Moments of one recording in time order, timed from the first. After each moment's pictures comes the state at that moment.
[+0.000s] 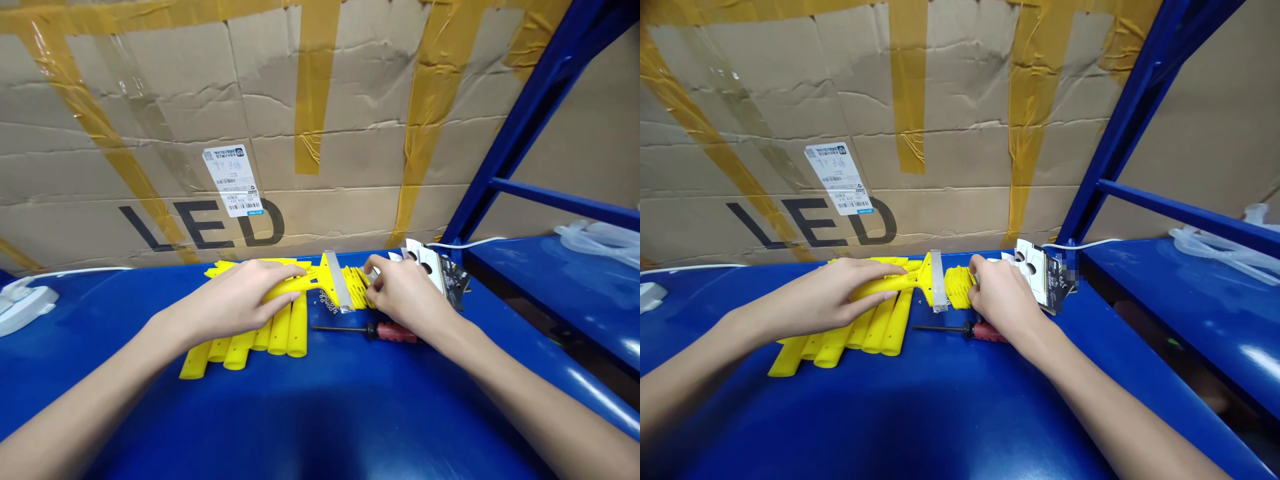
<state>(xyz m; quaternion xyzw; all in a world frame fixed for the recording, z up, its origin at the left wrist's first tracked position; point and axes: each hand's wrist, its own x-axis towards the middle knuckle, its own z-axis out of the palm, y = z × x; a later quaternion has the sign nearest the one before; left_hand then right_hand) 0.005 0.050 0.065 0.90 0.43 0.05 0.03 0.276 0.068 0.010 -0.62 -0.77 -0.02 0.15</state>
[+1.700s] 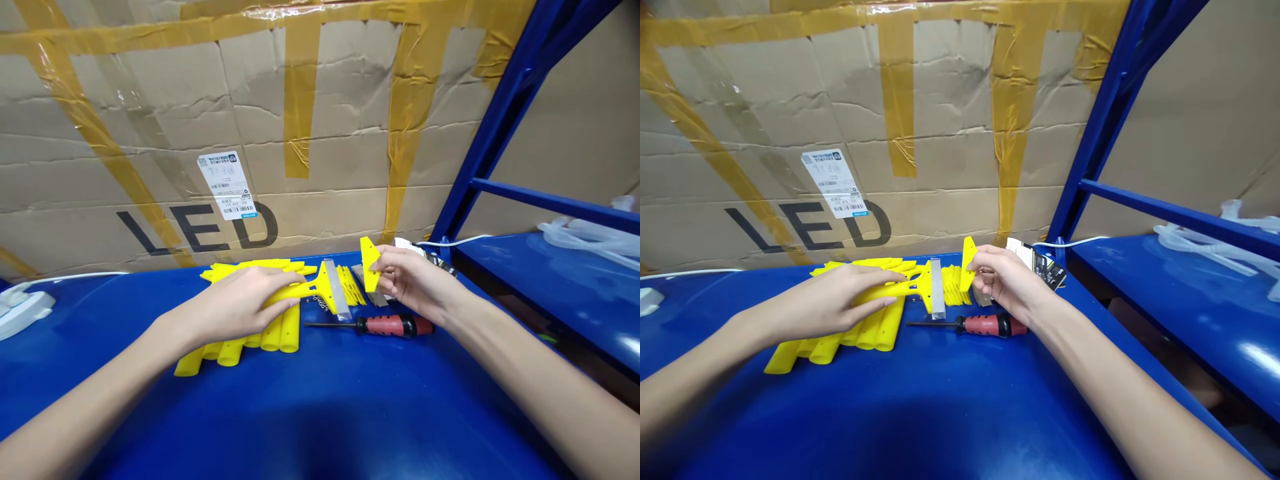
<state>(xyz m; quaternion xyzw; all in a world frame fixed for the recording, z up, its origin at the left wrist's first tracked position) 0.019 0.041 0.061 0.91 0.40 0.05 0.00 0.292 0.058 0.033 -0.44 -0.43 0.63 0.48</state>
